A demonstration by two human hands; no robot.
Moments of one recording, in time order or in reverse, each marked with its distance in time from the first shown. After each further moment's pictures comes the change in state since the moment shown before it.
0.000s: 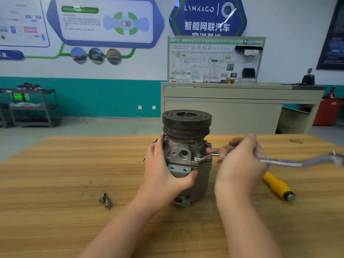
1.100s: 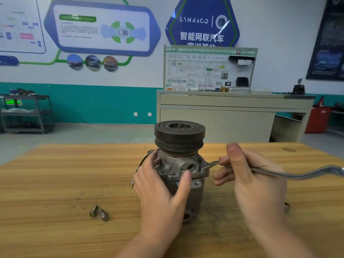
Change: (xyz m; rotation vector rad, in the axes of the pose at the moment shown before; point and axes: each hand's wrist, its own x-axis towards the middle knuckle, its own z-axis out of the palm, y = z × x) left_hand -0.022 0.021 0.024 0.039 0.404 0.033; right_hand 0.004 -0.022 -0.042 -0.273 -0.492 -0.467
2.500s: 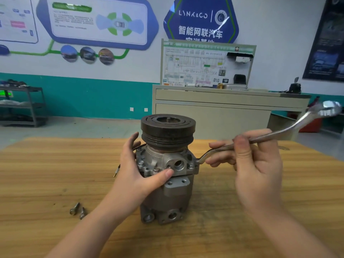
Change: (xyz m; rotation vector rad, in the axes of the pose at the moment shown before) left_hand 0.042 -0.028 -0.022 -0.250 -0.406 -0.159; right_hand 0.020 0.024 -0.016 0.232 -0.165 -0.145
